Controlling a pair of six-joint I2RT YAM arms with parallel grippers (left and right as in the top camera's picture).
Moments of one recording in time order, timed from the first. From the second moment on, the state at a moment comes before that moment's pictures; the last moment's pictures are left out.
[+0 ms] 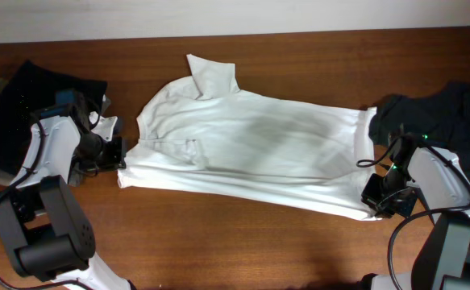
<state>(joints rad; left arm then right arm) 0.24 1.90 1.37 -1.07 0.21 0.19 -0.26 1.60 0.97 -1.17 0.02 0.38</state>
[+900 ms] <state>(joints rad) -0.21 2.13 1.52 -0.86 0.31 0.38 -0.28 1.55 1.09 -1.12 -0.19 0.24</state>
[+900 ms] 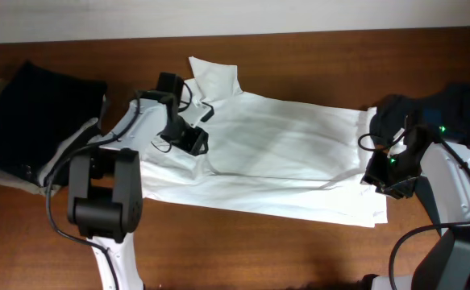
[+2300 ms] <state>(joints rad) -0.05 2.16 1.58 -1.03 0.22 0.27 -0.31 1.74 1.10 -0.85 -0.18 0.24</state>
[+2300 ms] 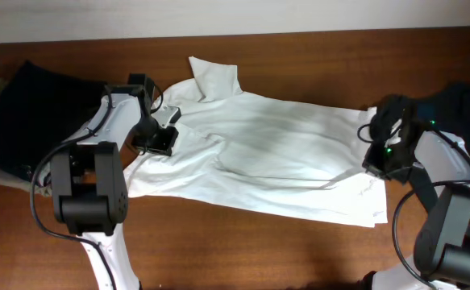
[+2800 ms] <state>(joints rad) -0.05 2.18 1.89 -0.94 0.30 0.27 -0.36 1.85 1.38 -0.62 -0.34 0.19</state>
